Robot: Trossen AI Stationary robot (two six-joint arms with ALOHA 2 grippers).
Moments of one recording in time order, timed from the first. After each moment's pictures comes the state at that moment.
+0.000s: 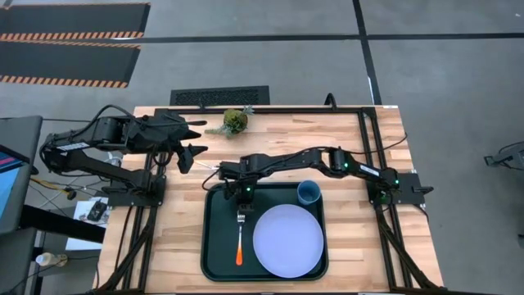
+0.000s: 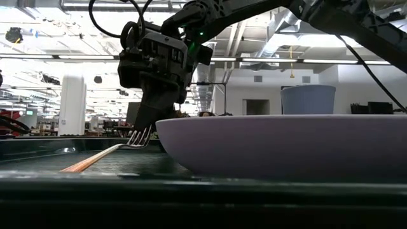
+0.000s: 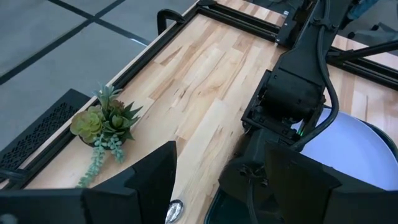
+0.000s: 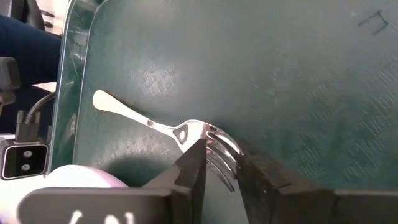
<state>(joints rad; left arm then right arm) -0.01 0.99 1.37 -1.04 -0.33 -0.40 -0.01 2.51 2.17 -0.84 -0.62 -0.01</state>
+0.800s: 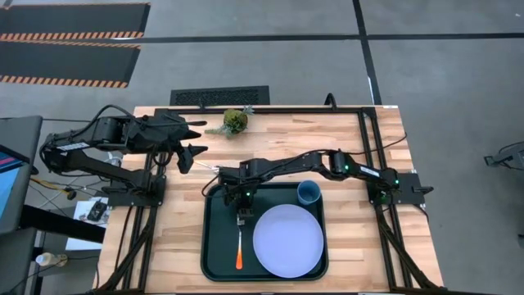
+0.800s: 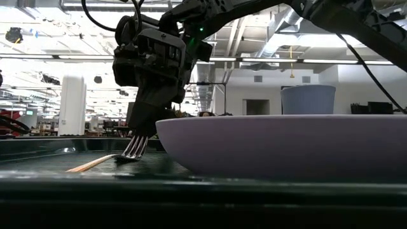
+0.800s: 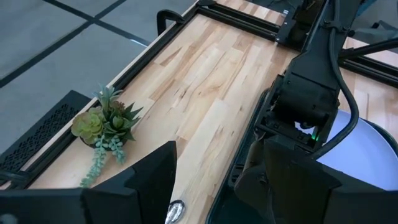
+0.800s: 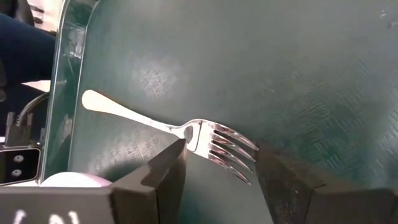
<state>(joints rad) -0.01 0.99 1.37 -1.04 -0.33 -0.39 0.01 2.51 2.17 -0.83 -0.58 0.01</state>
